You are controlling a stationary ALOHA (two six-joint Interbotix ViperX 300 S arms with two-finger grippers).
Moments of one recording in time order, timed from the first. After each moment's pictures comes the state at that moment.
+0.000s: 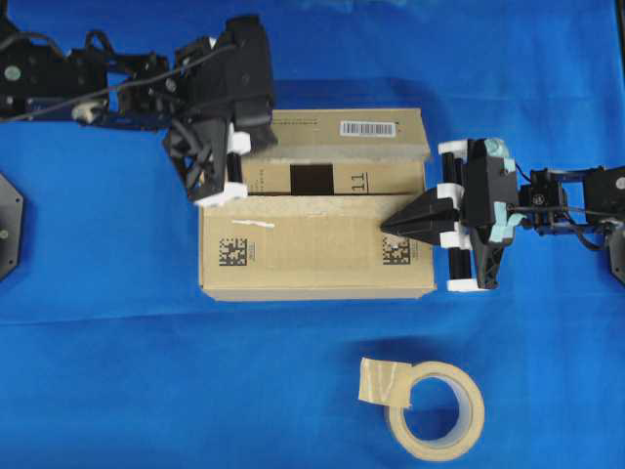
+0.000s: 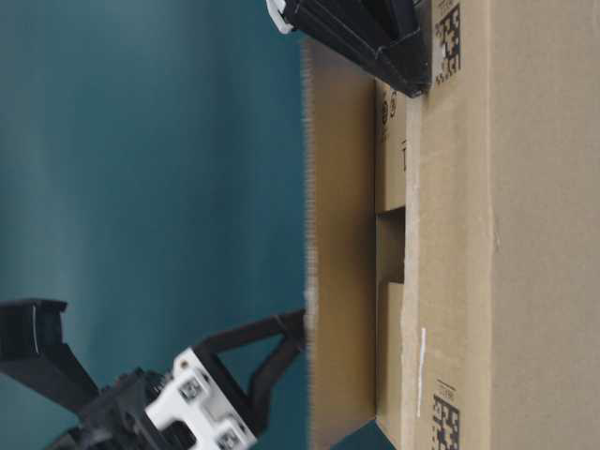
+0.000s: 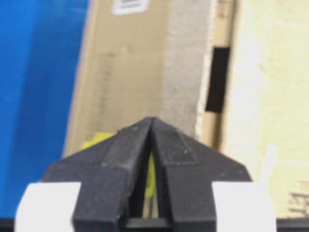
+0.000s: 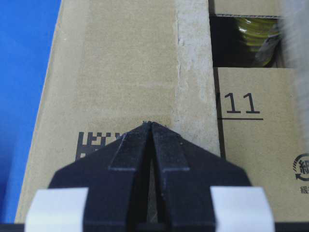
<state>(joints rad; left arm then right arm) 0.16 -0.17 0.54 -0.03 0.43 0.06 0.03 -0.23 0.98 0.09 -0.27 0.05</state>
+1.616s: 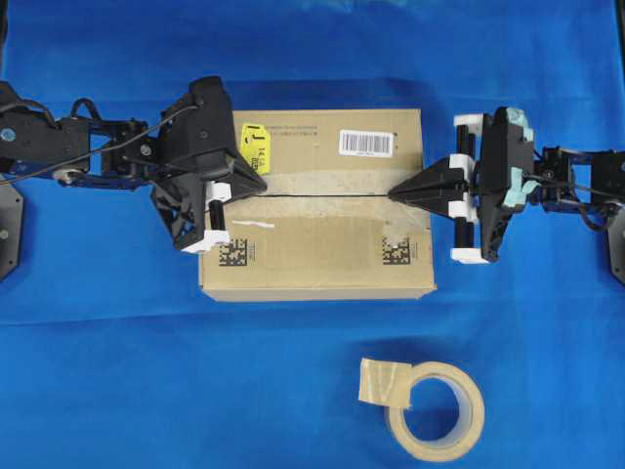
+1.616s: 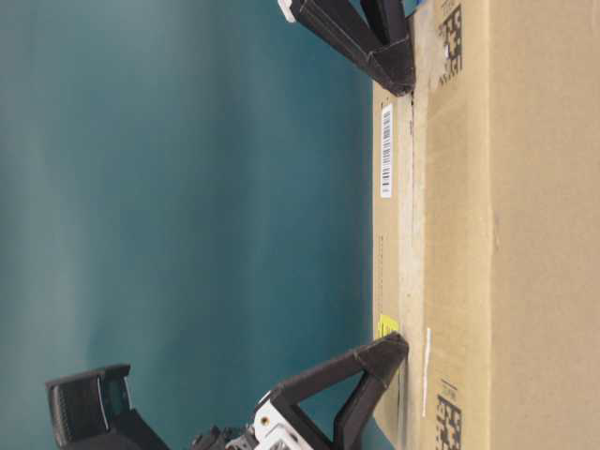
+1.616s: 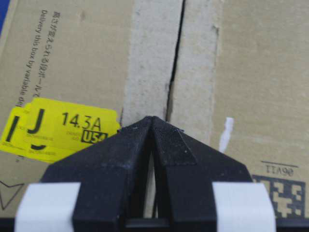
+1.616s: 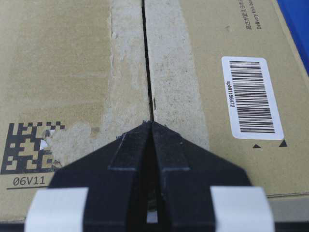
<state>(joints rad) 0.08 -0.18 0.77 -0.03 0.10 -0.05 -0.08 -0.23 1.05 0.09 -0.37 0.05</state>
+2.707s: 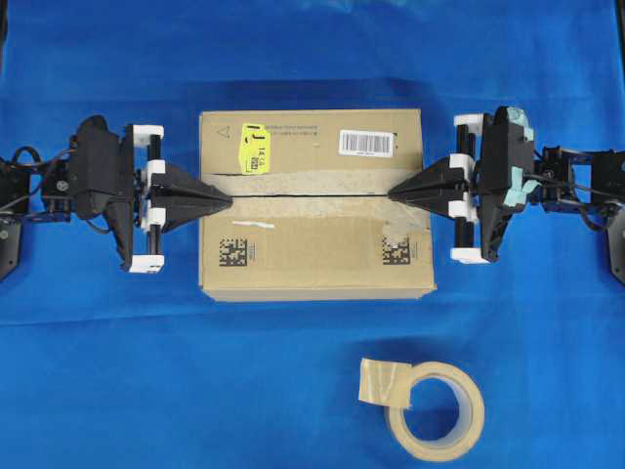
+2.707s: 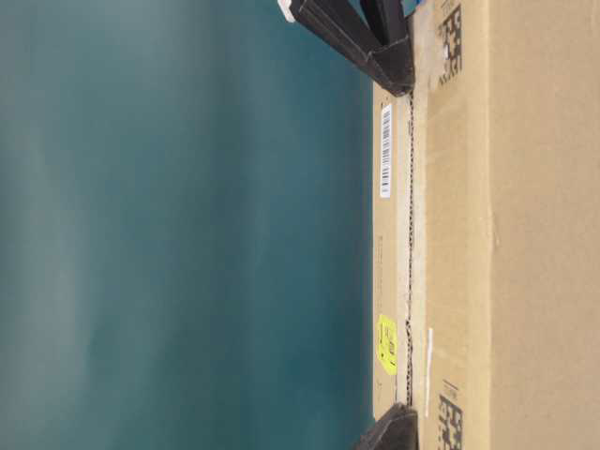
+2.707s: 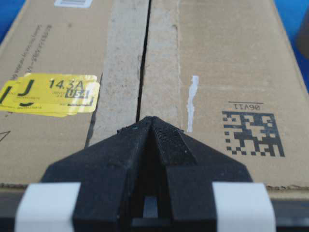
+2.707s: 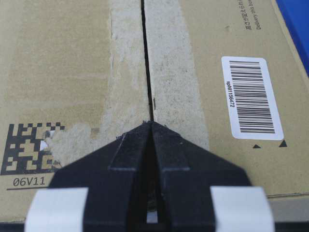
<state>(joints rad) 0.04 -0.15 1.18 -0.03 -0.79 0.01 -0.08 -0.23 1.05 0.09 -0.37 0.05</state>
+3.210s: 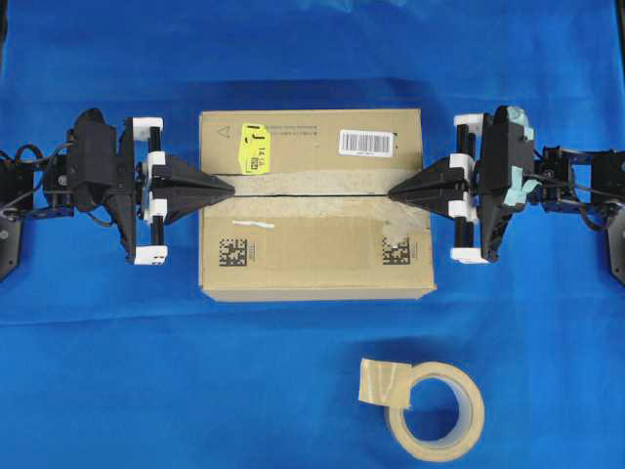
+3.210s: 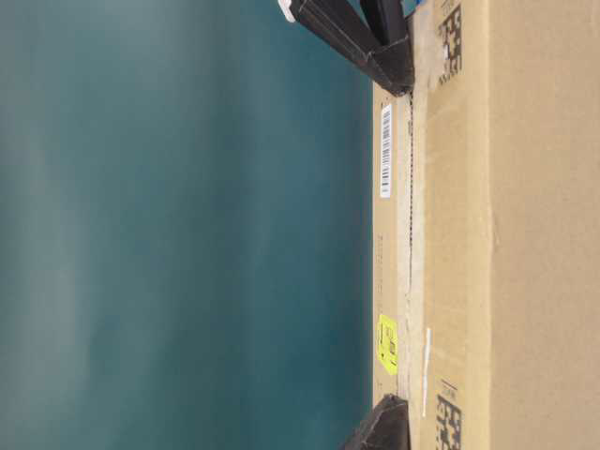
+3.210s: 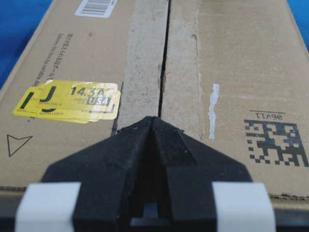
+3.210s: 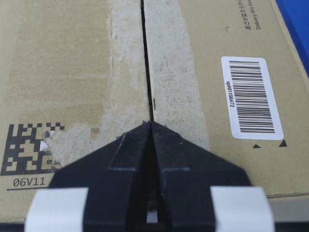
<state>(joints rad) 0.06 -0.13 1.18 -0.04 -0.87 0.01 -0.08 -0.23 1.05 0.09 -0.37 0.05</state>
